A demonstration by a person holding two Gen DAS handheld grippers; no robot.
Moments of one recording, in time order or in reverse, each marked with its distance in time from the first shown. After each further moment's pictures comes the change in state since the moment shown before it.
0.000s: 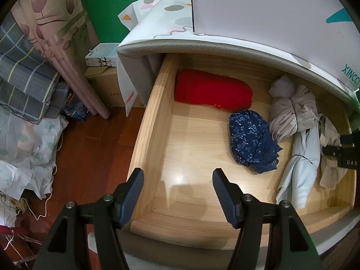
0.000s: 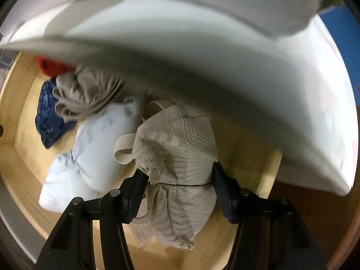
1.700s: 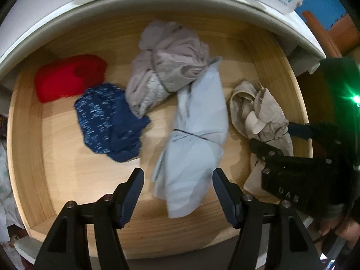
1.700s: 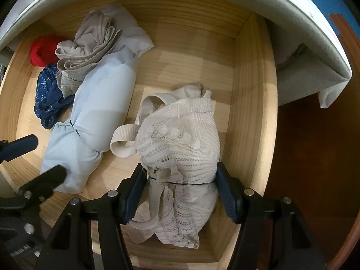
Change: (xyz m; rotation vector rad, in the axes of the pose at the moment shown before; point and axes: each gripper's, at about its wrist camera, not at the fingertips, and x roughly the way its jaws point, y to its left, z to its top) left arm 0.026 -0.162 0.008 0.275 0.280 -0.331; right arm 0.003 0.014 -0.069 0.195 0.035 -0.003
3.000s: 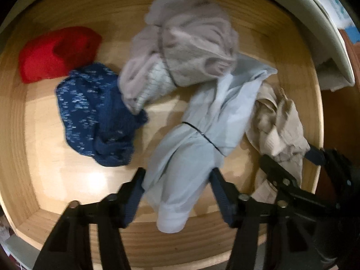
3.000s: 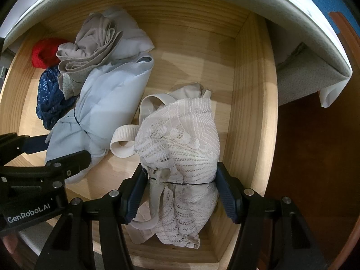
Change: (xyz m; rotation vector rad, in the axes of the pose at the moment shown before) left arm 0.033 0.011 0.028 -0.118 0.139 -0.049; right arm -0.006 -0.005 0.004 0.001 -0.004 0.012
